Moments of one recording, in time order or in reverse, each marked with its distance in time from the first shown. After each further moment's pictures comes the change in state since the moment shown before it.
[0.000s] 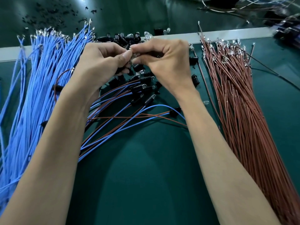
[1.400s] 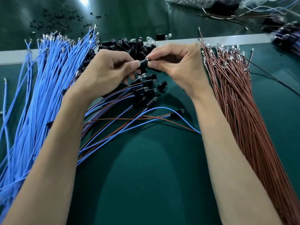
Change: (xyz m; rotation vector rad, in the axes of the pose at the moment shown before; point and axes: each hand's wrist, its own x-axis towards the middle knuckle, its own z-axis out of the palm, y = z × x) left_hand -0.002 -0.005 -0.007 0.235 -0.226 0.222; right_hand 0.001 0.005 -0.030 0.115 -0.146 0.013
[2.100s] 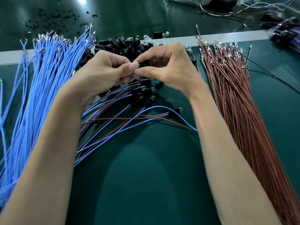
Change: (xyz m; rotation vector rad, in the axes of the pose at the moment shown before) left_hand -0.001 0.003 -0.001 -0.126 -0.090 -0.131; right_hand 0.000 -0.016 0.006 -0.059 -0.229 0.081
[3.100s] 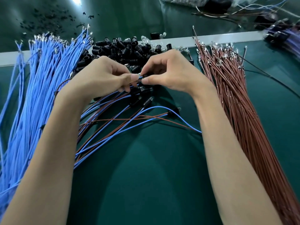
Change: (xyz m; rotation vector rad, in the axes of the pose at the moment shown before) left_hand 0.002 -0.003 -0.003 0.324 0.014 -0.112; right_hand -0.002 -0.002 -0.009 -0.249 -0.142 0.249
